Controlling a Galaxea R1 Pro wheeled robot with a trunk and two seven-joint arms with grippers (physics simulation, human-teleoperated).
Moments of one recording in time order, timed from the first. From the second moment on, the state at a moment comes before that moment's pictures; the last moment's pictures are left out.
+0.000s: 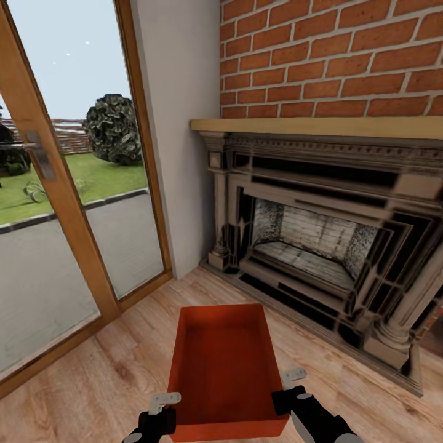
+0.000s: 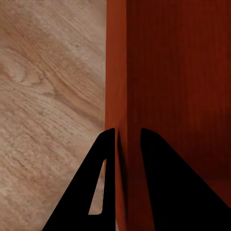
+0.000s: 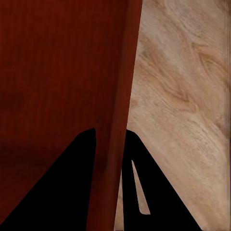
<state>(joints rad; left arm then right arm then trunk) -0.44 -0.10 0.14 -0.22 -0.07 -0.16 -0.02 -0.53 0.04 0.16 -0.31 0.02 0.17 -0.04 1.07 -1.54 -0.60</state>
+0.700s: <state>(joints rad) -0.44 -0.10 0.14 -0.22 -0.07 -0.16 -0.02 -0.53 0.04 0.16 -0.31 0.02 0.17 -0.04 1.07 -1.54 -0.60</state>
